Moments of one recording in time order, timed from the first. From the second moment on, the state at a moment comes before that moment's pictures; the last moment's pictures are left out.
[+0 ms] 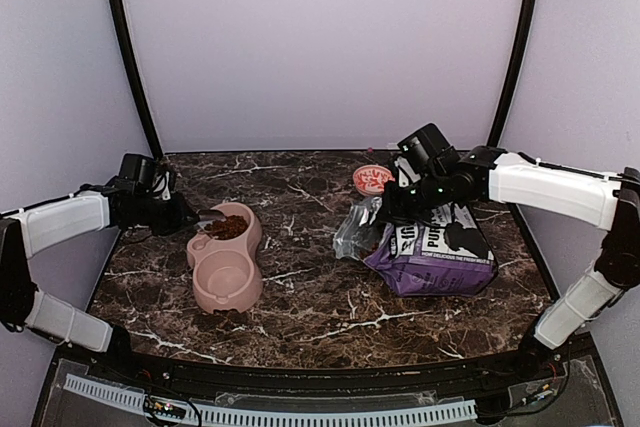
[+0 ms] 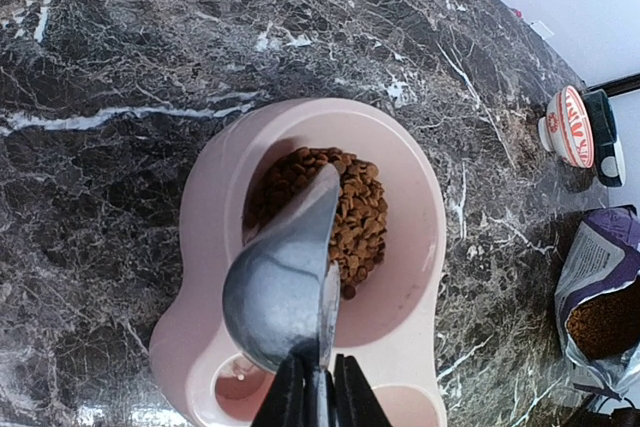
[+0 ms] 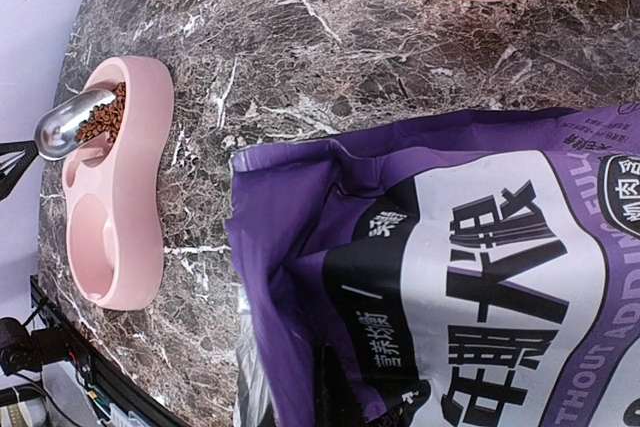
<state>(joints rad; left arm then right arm) -0.15 1.29 0.78 -0.34 0.28 -0.49 0.75 1.53 1.22 -0.59 -0.10 0.68</state>
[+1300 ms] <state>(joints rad) -0.44 1.42 1.23 -0.85 -0.16 -0.37 0.75 1.49 1.12 -0.48 -0.10 0.63</state>
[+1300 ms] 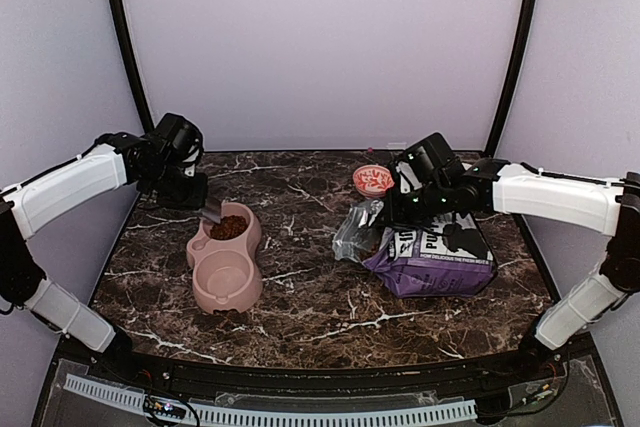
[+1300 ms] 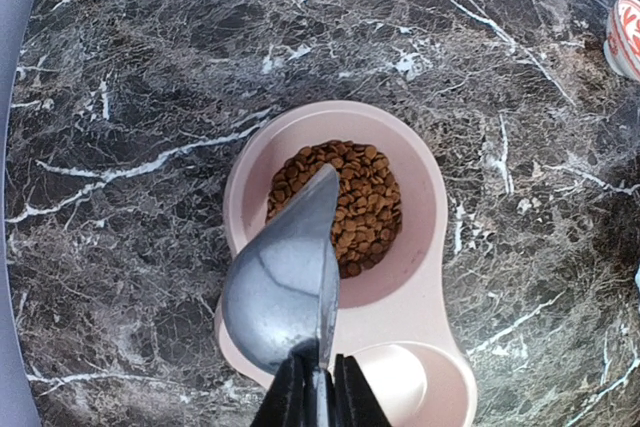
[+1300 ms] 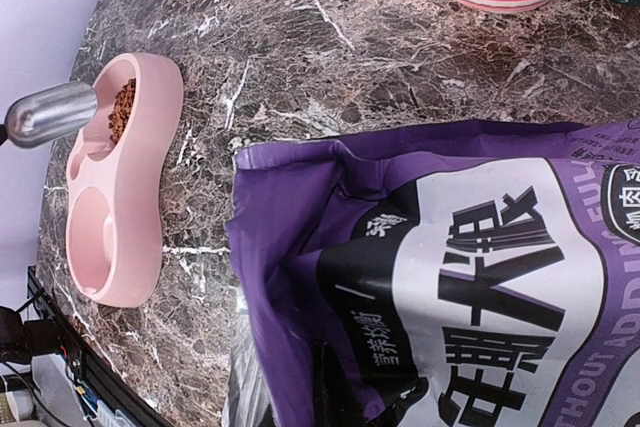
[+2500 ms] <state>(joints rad) -0.74 1.56 1.17 -0.35 0.42 -0.39 0.75 1.49 1.10 -0.45 -0.13 0.61</state>
